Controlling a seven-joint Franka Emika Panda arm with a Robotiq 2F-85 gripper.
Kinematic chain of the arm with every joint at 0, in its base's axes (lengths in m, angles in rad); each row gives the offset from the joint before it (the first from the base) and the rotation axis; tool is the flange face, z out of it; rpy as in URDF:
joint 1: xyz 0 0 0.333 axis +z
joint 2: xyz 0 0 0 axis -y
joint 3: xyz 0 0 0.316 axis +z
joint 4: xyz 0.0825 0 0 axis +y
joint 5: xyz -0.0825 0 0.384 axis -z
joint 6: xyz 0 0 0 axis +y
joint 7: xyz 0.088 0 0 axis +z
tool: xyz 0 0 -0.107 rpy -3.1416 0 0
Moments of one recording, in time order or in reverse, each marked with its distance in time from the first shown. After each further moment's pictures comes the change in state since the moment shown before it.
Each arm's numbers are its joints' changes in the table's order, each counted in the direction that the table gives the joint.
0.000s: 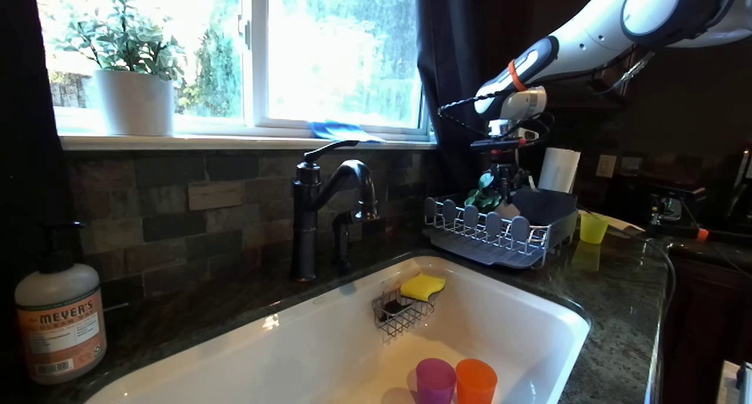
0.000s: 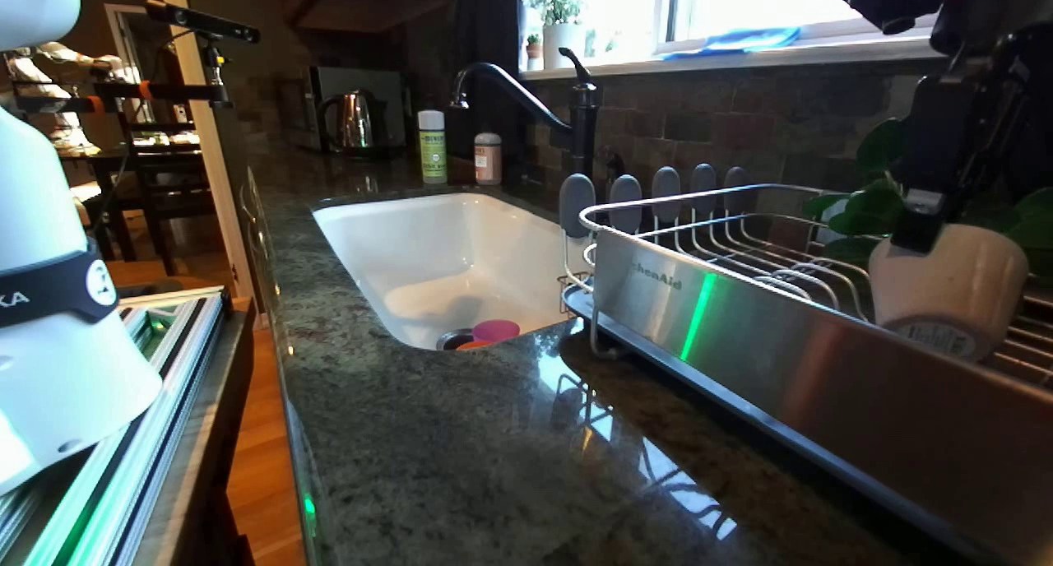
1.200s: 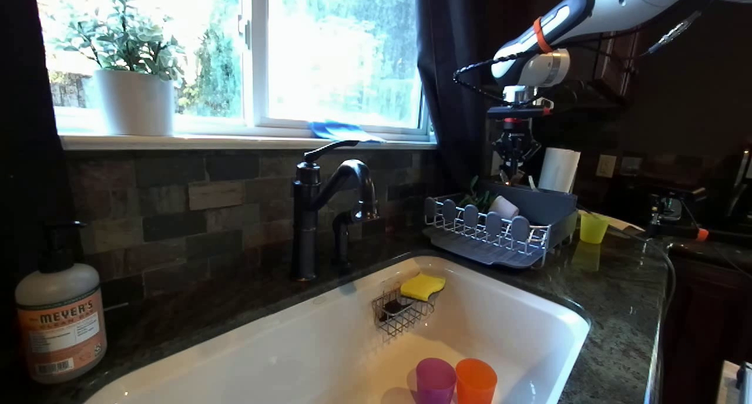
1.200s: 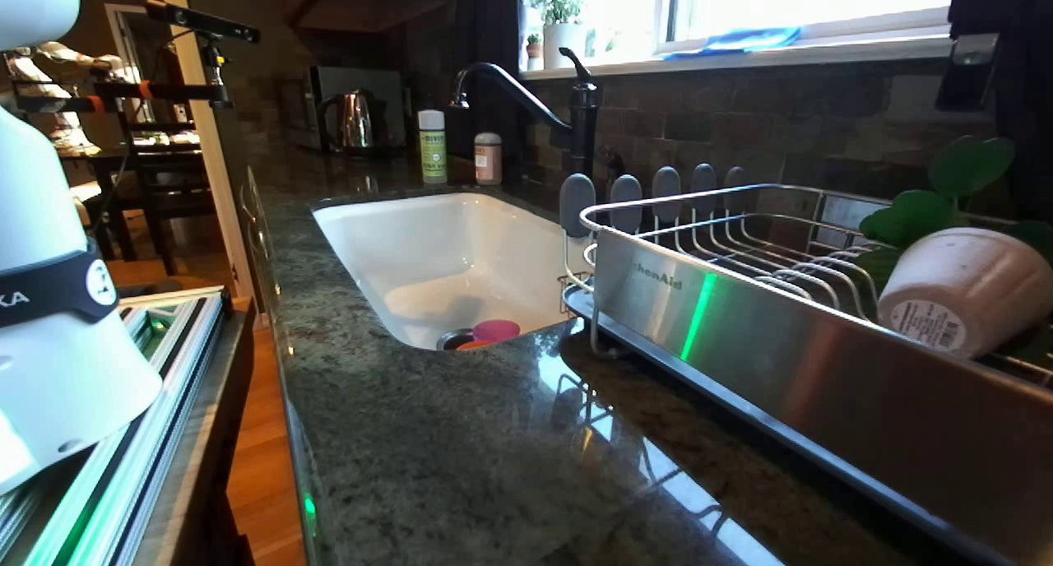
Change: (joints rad) arm 0.005 0.214 0.001 0.111 0.046 -0.023 0.155
